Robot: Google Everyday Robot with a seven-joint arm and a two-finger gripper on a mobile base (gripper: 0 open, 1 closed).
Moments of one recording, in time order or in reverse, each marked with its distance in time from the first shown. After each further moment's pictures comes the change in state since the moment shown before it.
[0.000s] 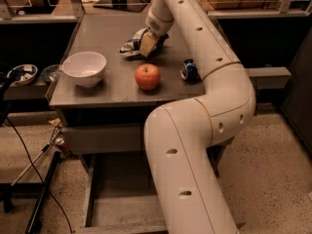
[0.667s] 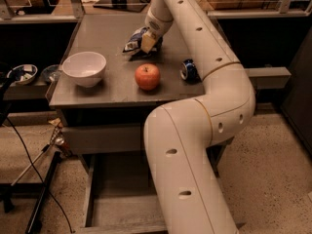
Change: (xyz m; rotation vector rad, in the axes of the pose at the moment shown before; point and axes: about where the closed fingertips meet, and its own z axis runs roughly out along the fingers) arm 0.000 0.000 0.000 0.000 0.000 0.000
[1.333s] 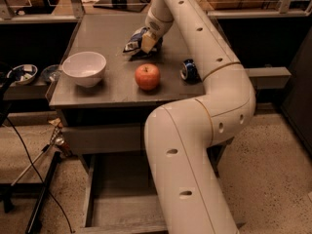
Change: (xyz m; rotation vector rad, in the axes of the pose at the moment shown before) arm -0.002 0.001 0.001 -0.005 -0.011 0.000
